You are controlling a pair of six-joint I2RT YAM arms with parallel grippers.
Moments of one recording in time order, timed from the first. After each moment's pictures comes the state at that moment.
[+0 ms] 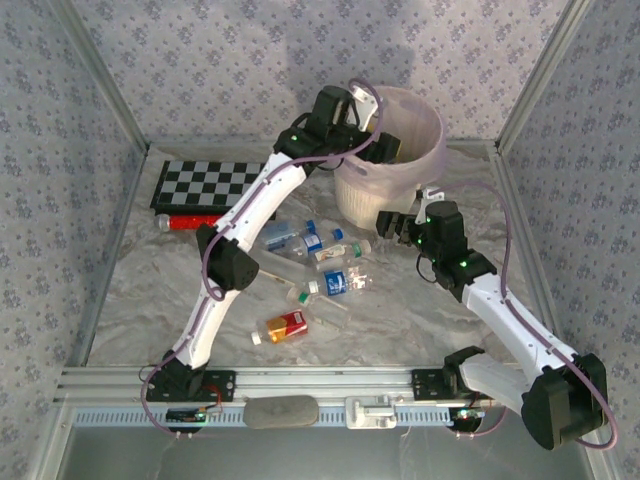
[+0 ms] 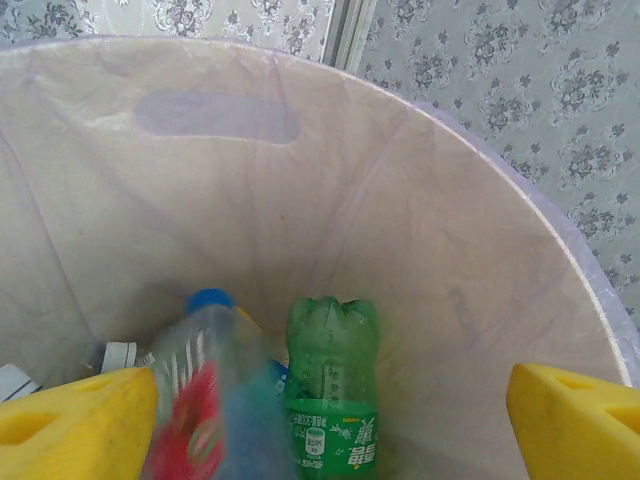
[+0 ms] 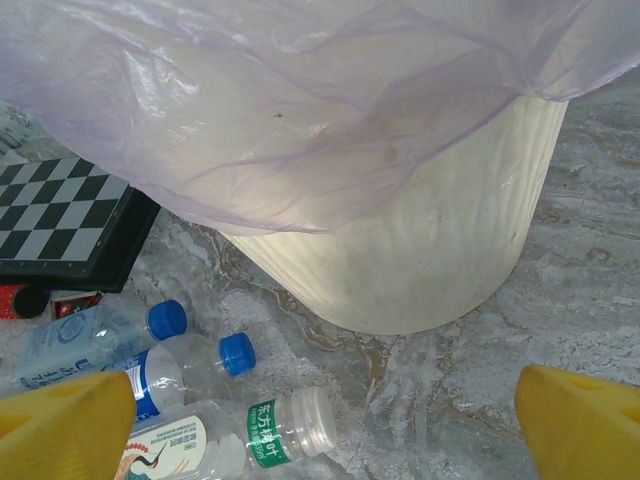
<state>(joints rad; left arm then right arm) -0.69 2.36 2.67 -0.70 0.30 -0.12 0.37 1.04 0.74 -0.17 0.03 0.38</state>
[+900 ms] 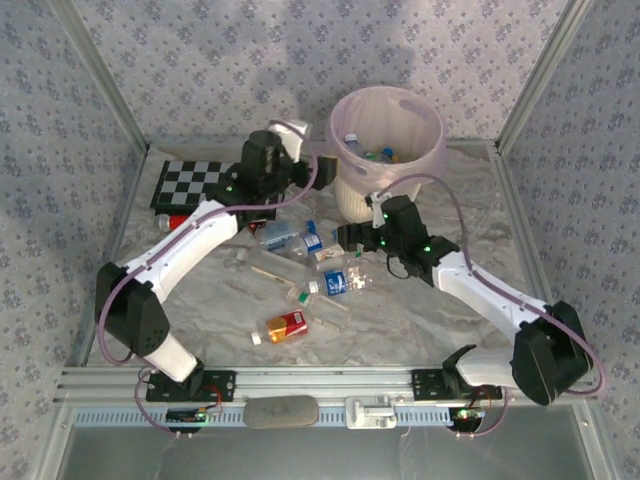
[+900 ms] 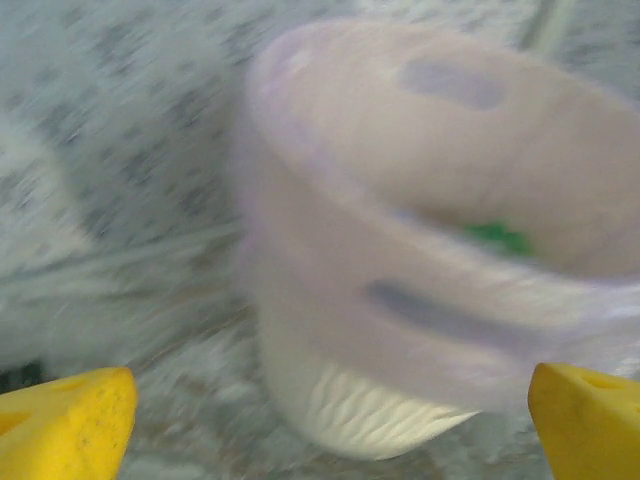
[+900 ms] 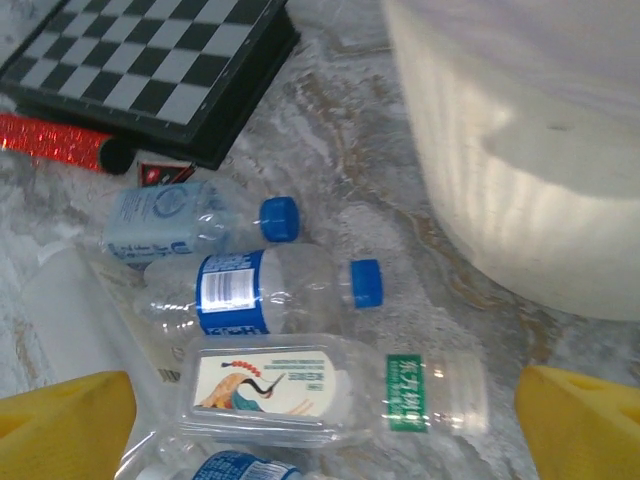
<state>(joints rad) -0.58 1.56 1.38 -0.14 0.02 -0.23 0.58 1.30 0.89 -0.20 -0.05 0.29</state>
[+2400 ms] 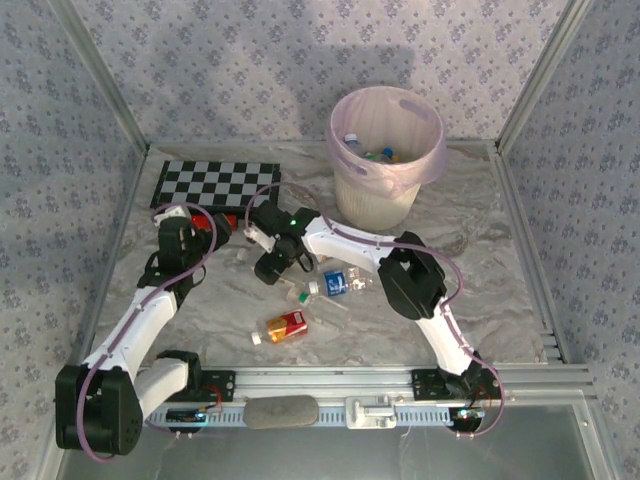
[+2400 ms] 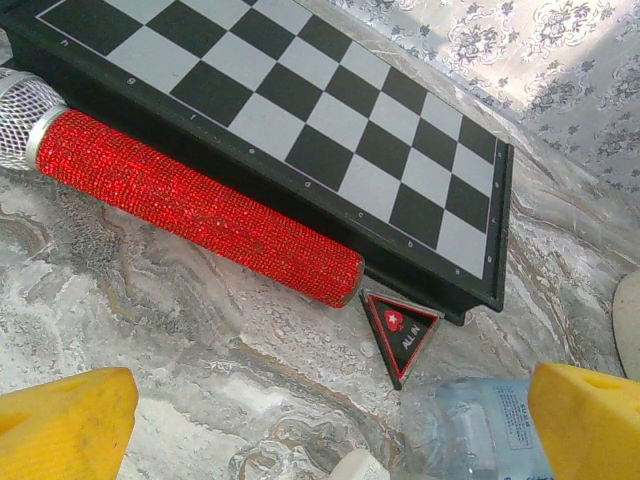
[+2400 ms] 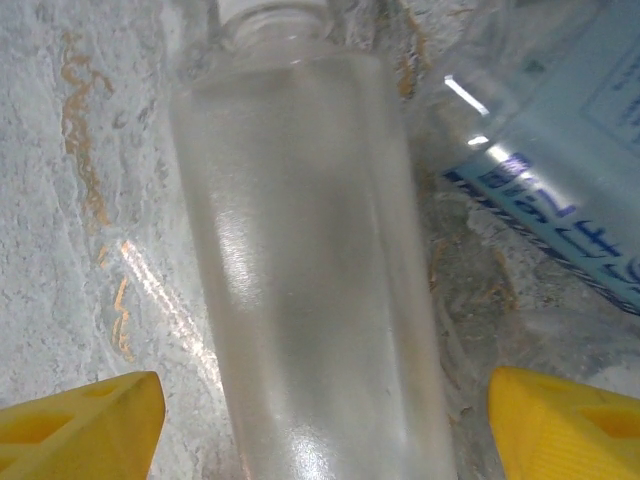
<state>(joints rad) -0.13 1.00 0.56 -0.08 -0.09 -0.60 0.96 2.18 1.83 -0.82 -0.04 -0.03</state>
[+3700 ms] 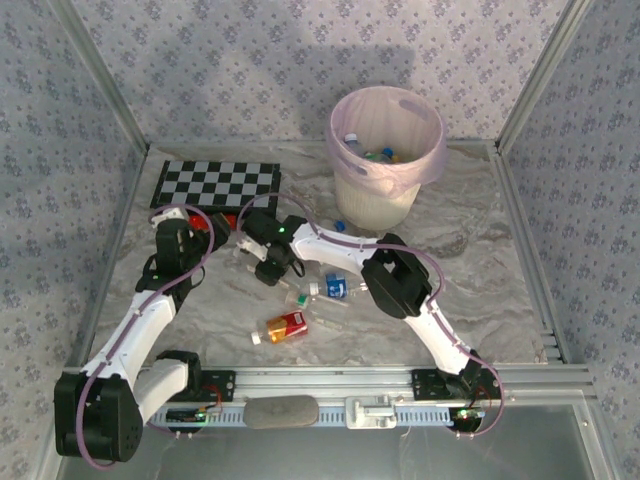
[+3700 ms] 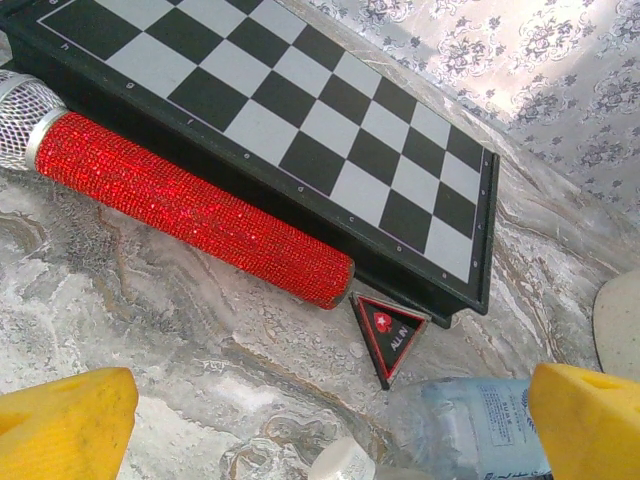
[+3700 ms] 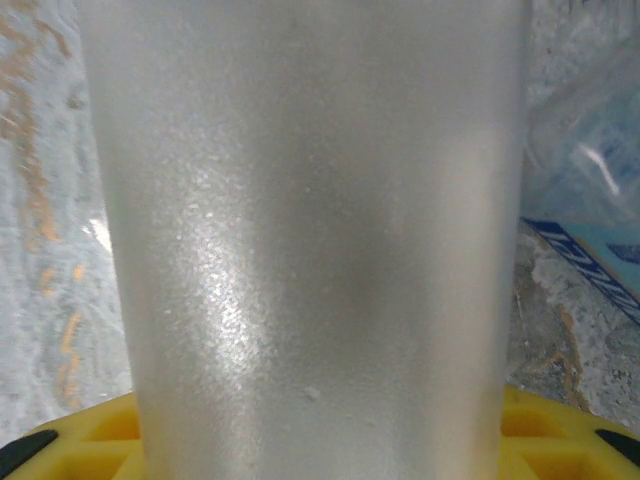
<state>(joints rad) -0.12 0.97 0.55 -0.09 -0.08 -0.62 0.98 2.28 1.89 -0.81 -0.03 -0.10</state>
